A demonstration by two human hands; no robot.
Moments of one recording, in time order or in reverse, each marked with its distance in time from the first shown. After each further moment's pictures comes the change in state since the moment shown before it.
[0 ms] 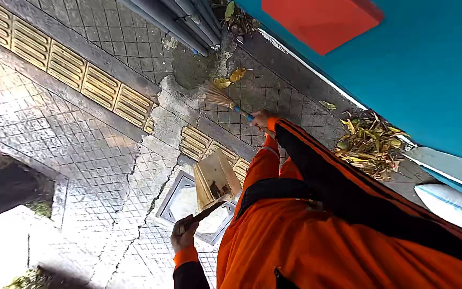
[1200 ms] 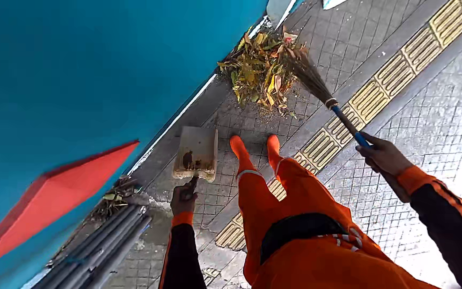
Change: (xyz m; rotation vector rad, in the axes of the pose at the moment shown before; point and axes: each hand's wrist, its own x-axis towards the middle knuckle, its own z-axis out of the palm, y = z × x) left_hand -0.142 0.173 0.516 1.138 -0.950 1.297; right_hand -0.497 0.620 0.036 1.278 0.932 0.426
